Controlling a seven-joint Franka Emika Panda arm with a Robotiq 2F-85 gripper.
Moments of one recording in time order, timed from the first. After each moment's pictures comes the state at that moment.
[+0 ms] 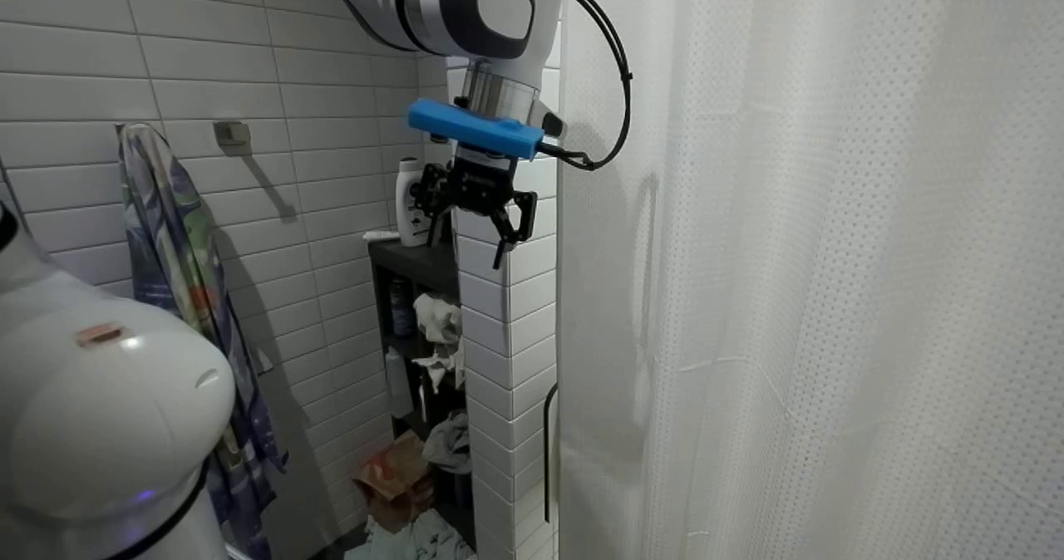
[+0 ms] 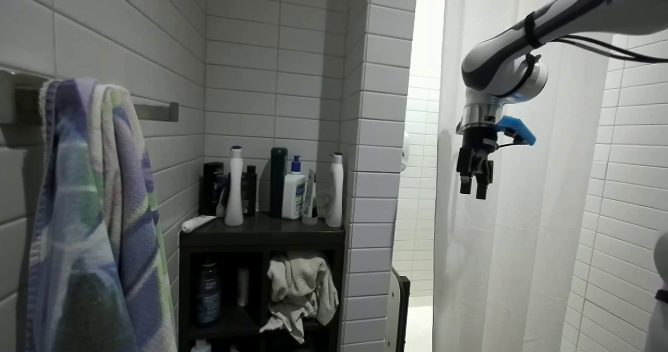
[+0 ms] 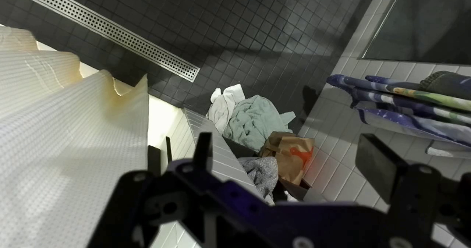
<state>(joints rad) -0.01 -0.42 -0.26 -2.37 0.07 1.77 -0.44</state>
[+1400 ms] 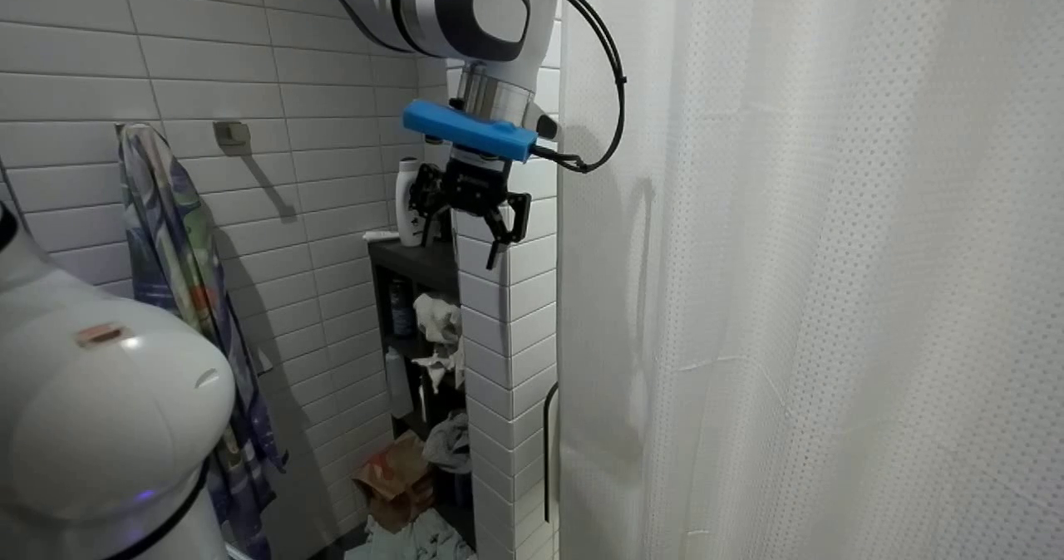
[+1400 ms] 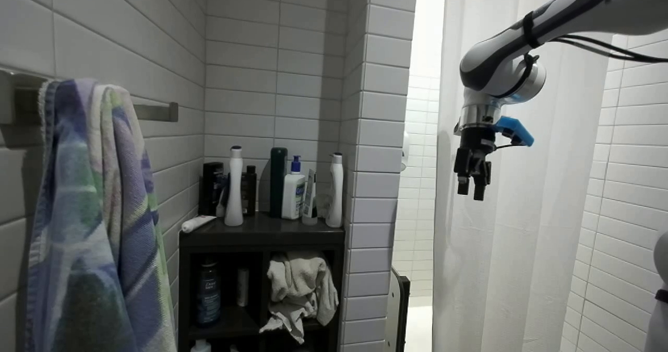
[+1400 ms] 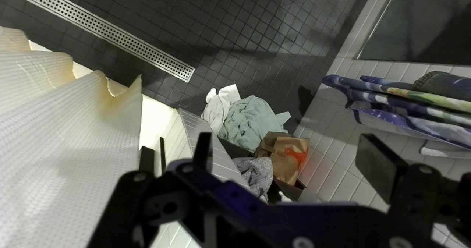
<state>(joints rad) -0.01 -0.42 -0.24 -2.38 0.09 1.77 -0.43</state>
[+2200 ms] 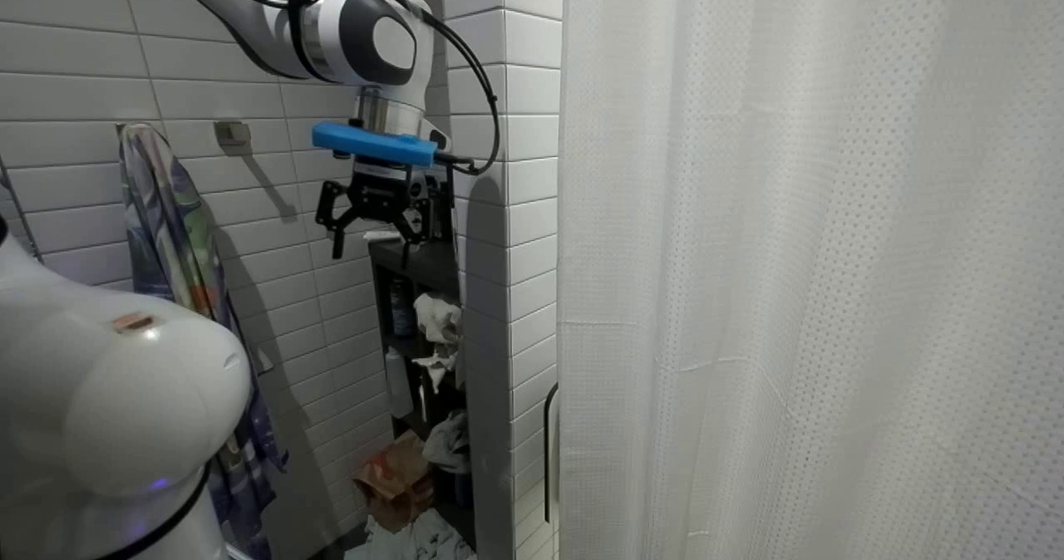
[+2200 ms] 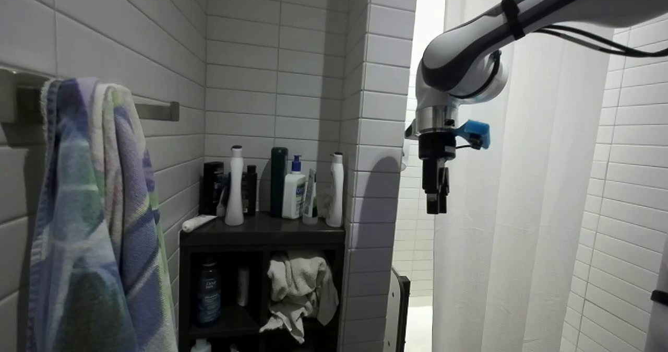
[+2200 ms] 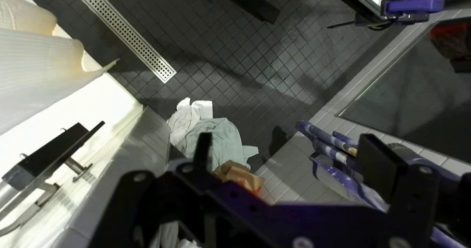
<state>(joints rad) 0.14 -0.43 0.00 -2.45 0.12 1.81 -0.43</state>
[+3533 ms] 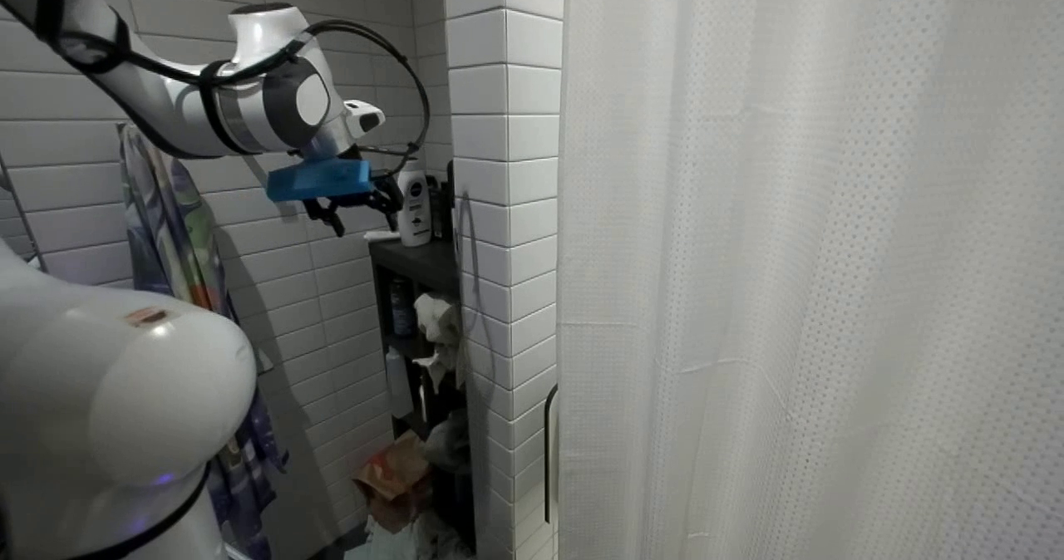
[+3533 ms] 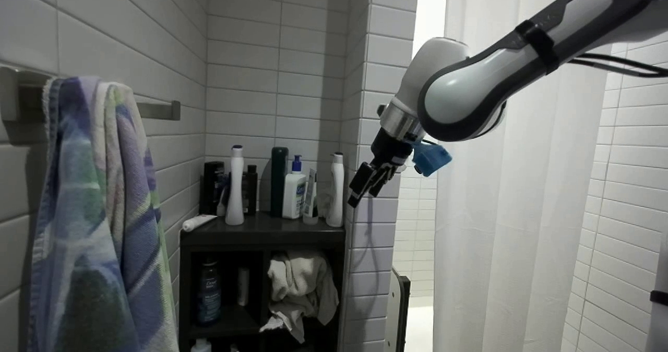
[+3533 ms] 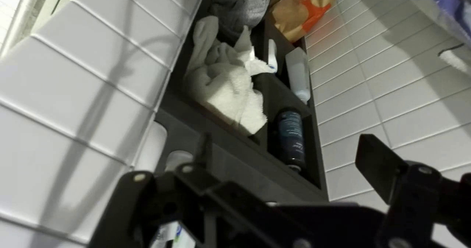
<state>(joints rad) 0.20 -0.45 0.19 -2.66 0.02 2.71 -0.09</state>
